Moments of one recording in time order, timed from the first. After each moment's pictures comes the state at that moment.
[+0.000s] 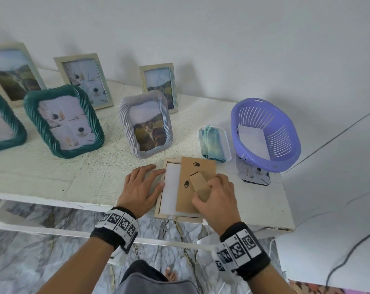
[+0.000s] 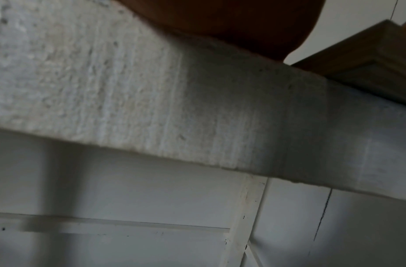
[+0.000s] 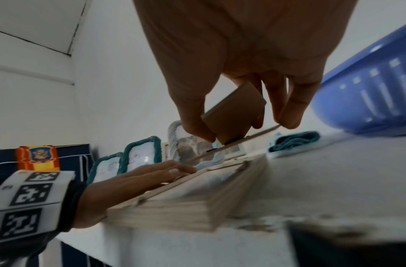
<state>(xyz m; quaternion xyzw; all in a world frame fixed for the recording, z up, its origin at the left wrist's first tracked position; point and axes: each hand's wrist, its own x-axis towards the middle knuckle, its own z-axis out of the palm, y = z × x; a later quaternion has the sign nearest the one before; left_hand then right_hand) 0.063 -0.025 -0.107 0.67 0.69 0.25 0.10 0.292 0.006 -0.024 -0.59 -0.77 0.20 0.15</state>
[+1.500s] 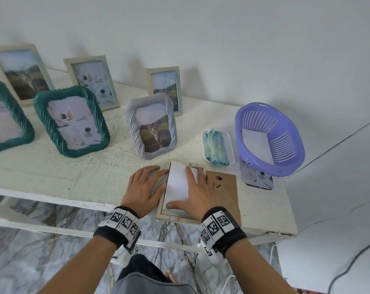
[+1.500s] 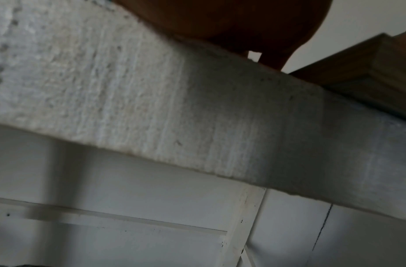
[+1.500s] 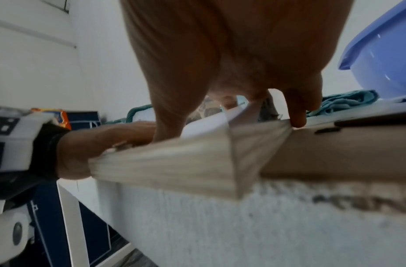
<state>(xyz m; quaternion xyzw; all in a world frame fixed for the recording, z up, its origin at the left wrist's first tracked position) 0.056 -0.023 -0.110 0.67 0.68 0.27 0.11 0.243 0.030 -0.042 -0.54 -0.81 0.21 -0.11</state>
